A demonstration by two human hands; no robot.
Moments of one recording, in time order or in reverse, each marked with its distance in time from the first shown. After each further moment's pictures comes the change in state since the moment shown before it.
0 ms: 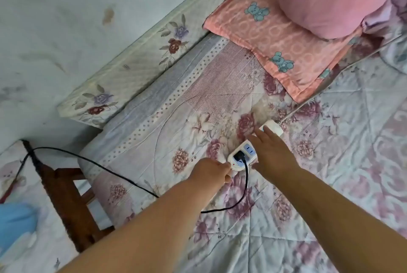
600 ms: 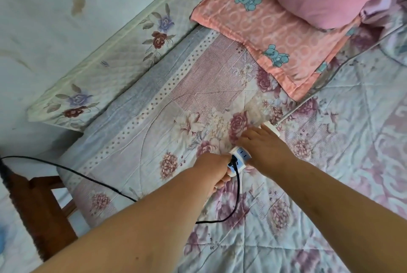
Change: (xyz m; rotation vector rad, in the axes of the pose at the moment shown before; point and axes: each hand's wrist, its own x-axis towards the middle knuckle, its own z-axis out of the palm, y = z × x) left_hand 0.047 0.019 0.026 -0.010 -0.049 -0.242; right_hand 0.027 0.018 -0.001 -0.119 0.087 -0.243
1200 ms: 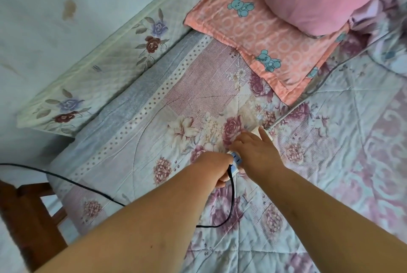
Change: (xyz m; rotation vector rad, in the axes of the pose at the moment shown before) left_hand 0.001 0.022 0.011 0.078 0.000 0.010; right_hand -0.001 -0.011 0.002 0.056 0.043 0.136
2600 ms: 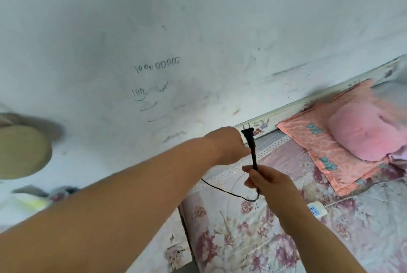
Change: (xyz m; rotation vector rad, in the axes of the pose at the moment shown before) left_hand -0.383 -0.074 -0.265 0.540 0.479 0.686; right_hand -0.144 -0.306 -0.256 1.210 0.110 0.092
